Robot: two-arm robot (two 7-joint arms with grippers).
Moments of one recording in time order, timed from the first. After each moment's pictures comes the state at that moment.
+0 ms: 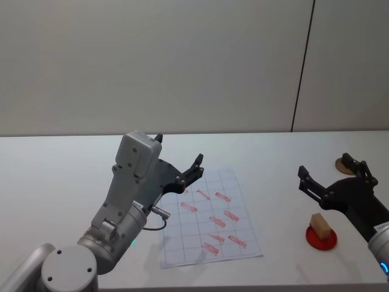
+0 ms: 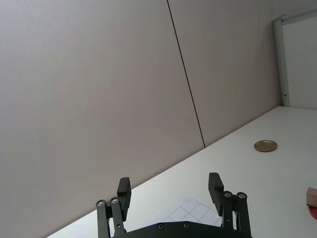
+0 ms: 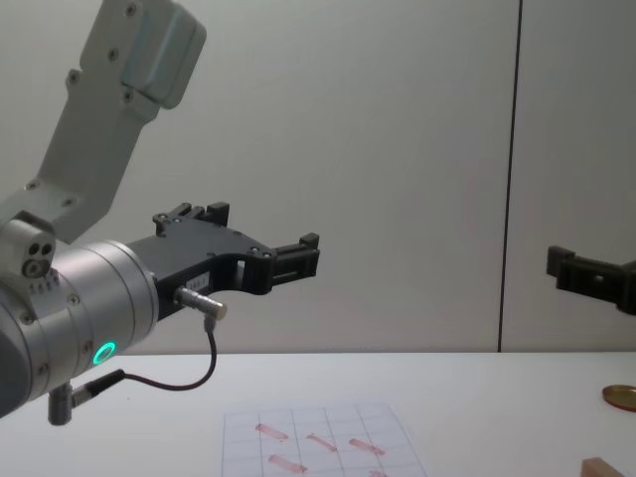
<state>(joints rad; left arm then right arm) -0.24 0.38 0.45 -1.63 -0.20 0.01 -0.01 -0.02 0.34 -0.22 -1.77 0.29 0.04 0.06</state>
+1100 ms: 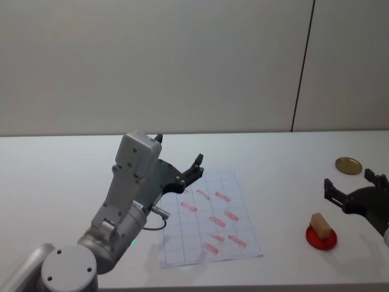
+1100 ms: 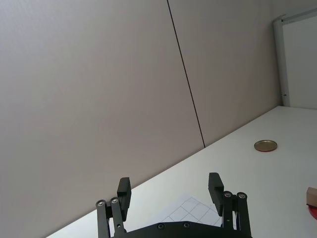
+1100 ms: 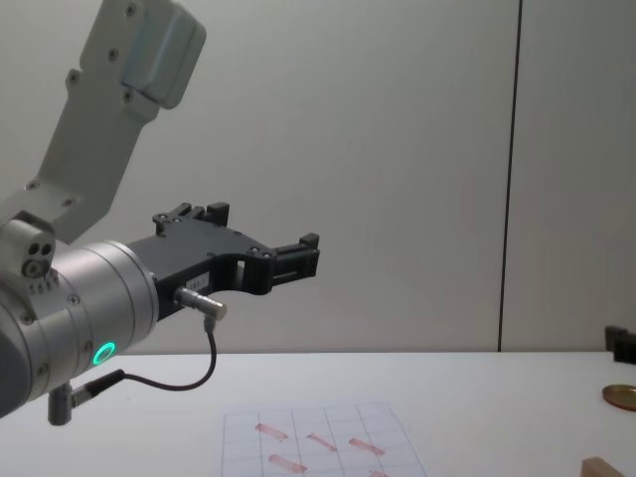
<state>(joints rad) -0.24 0.38 0.45 -1.63 -0.20 0.01 -0.01 0.09 0.35 -0.18 -1.57 0.27 0.16 0.07</state>
